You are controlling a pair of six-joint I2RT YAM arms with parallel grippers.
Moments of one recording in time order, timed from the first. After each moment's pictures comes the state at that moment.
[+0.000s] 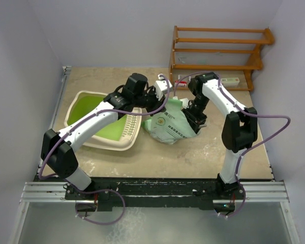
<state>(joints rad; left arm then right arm) -0.68 1.59 1.43 -0.38 0.45 0.19 0.31 1.91 1.69 -1.62 -0.39 -0.42</state>
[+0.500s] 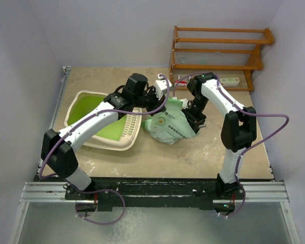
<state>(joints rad) -0.68 1.59 1.43 -0.37 0.45 0.16 0.32 1.93 1.69 -1.62 -0.39 -0.42</state>
